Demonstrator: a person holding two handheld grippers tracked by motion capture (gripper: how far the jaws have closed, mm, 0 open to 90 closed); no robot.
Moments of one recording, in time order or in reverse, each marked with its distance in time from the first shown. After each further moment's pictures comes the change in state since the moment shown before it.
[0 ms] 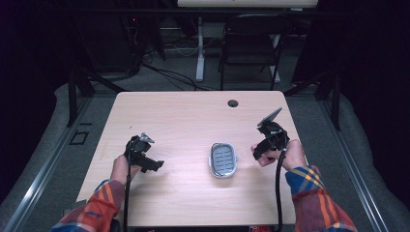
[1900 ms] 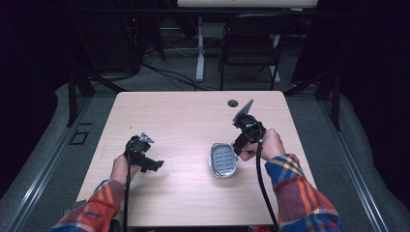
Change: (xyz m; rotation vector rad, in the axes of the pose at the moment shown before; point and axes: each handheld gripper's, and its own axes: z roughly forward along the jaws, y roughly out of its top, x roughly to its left) left arm 0.000 0.000 -0.001 -0.009 -0.002 0.005; right arm 0.062 0.042 -0.001 0.059 -0.024 -0.146
